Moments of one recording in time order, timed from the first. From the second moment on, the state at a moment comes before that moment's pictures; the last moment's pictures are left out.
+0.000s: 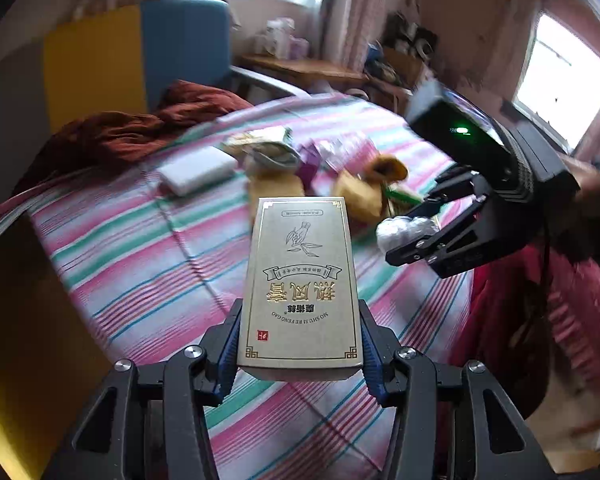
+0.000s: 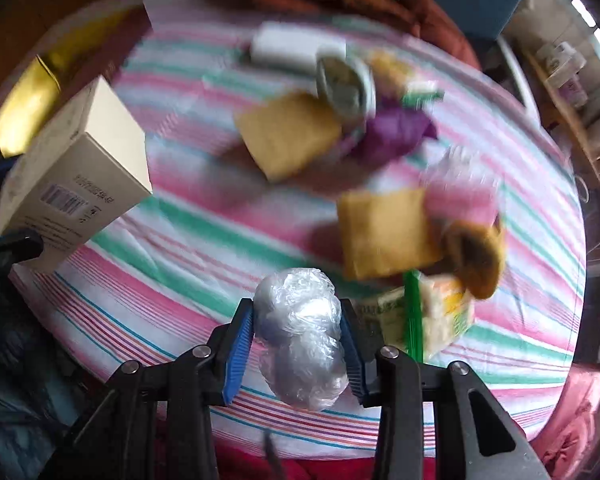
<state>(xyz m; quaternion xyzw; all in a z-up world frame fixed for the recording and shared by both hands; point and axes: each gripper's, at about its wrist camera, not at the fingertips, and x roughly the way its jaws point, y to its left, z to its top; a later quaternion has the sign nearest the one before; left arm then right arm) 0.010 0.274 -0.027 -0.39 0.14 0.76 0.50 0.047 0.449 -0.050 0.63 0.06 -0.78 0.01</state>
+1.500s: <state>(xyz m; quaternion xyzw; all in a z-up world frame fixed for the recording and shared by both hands) -0.013 0.009 0.031 -0.29 0.03 0.95 0.06 0.002 0.211 -0.004 0.43 -0.03 -0.90 0.09</state>
